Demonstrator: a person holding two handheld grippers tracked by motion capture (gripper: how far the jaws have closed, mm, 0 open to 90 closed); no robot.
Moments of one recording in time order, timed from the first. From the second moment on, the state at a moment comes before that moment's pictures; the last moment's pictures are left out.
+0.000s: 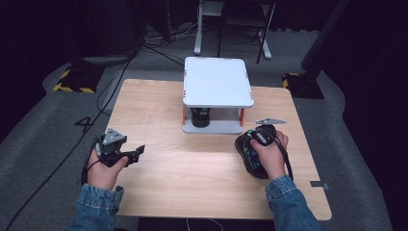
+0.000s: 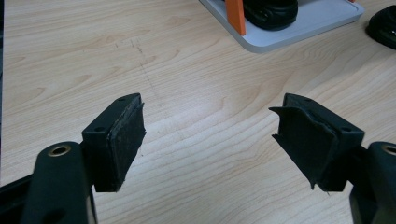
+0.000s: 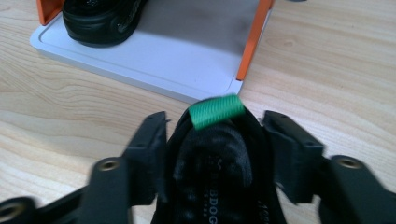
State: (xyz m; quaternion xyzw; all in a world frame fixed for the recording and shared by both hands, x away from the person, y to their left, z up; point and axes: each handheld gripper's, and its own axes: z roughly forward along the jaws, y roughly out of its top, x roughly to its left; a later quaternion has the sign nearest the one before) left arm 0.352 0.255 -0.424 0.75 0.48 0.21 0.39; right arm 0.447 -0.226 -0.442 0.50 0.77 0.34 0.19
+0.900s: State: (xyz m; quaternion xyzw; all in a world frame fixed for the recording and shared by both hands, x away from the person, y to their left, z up) left arm 0.355 0.253 -0.429 0.76 0.49 0.20 0.39; right arm 0.434 -0.178 -0.400 0.26 0.86 0.41 0.15
